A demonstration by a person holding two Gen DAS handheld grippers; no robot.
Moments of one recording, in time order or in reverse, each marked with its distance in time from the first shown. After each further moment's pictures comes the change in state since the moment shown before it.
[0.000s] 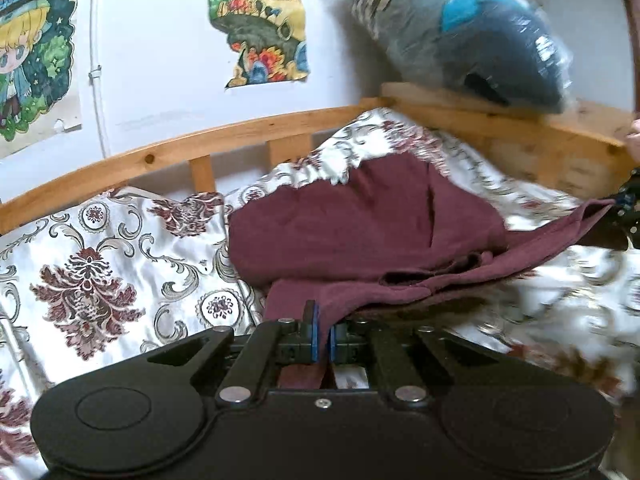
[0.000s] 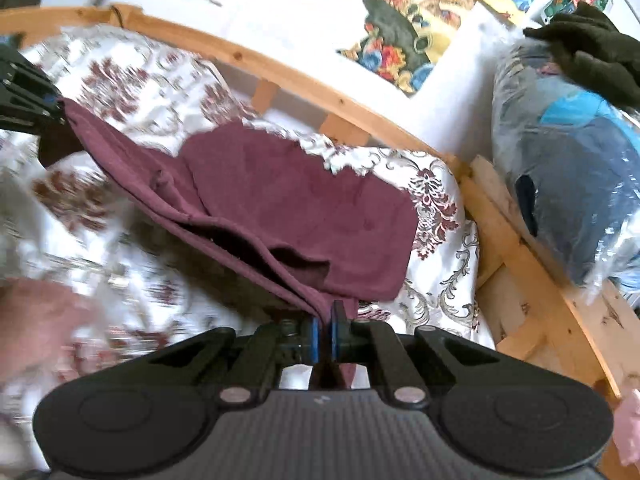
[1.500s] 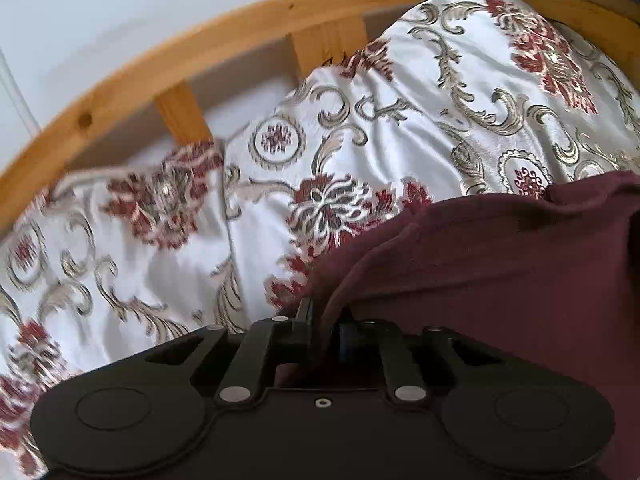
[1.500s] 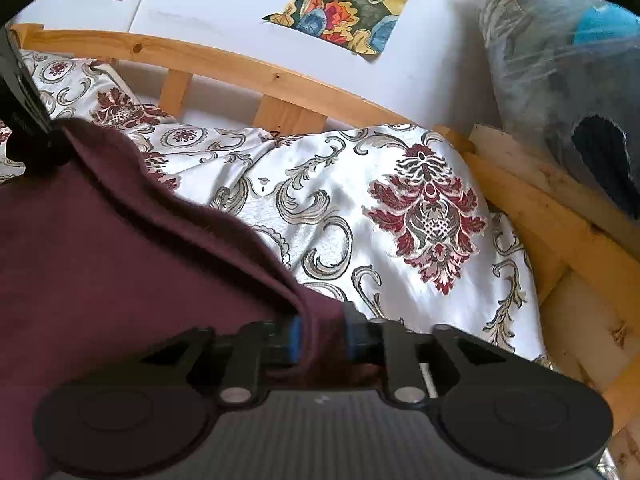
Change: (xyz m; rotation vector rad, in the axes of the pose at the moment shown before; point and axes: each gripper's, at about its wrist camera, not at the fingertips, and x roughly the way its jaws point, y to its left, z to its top) left arm 0.294 0.049 0.096 0.041 0.394 0.150; right arm 0.267 -0.074 0.020 0.169 -0.085 -0.082
